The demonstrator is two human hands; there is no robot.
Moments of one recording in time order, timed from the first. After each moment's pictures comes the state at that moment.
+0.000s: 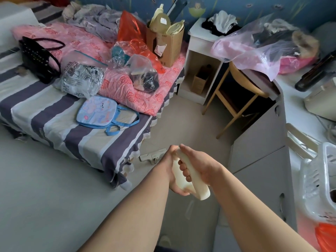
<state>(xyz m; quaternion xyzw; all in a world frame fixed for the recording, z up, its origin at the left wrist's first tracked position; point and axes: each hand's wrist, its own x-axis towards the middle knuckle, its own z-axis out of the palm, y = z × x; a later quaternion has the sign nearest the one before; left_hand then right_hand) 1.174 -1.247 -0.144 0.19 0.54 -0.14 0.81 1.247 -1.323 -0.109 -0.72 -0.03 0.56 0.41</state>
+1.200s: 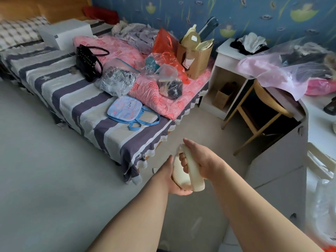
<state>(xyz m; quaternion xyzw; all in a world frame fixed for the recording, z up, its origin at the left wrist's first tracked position) 1.117 -1.299 -0.154 0.07 0.53 0.00 0.85 1.223 -1.337 -0.099 -0.67 -0.09 0.60 0.42</state>
